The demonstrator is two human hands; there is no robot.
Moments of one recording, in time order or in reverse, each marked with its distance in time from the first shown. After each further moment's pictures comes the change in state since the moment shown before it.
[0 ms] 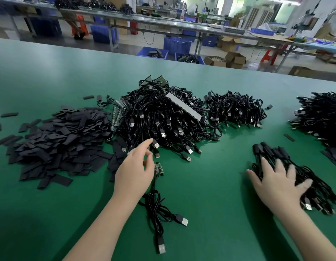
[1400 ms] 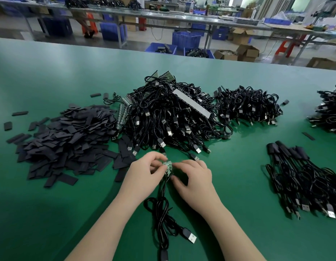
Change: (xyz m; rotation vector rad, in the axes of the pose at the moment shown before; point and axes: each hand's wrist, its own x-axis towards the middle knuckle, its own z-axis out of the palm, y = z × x) left_hand 0.000 -0.003 0.000 -0.190 -0.238 -0.162; right_hand -0.063 -0.151 0.035 0.608 0.014 -0.780
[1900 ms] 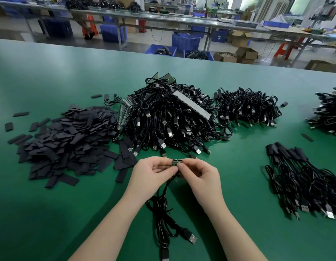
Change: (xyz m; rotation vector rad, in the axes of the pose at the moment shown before) left_hand -0.003 0.008 0.007 -0.413 -0.045 0.038; right_hand -0.003 -0.009 -0.011 0.853 0.196 0.284
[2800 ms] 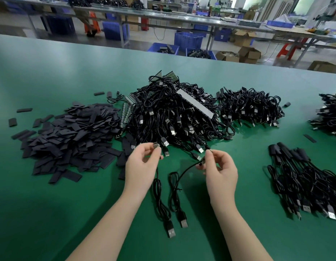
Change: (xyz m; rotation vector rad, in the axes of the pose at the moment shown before) left_hand 0.007 -0.003 -0.005 -0.027 0.346 0.002; right_hand 0.005 -0.001 -0.010 0.083 0.362 -0.028
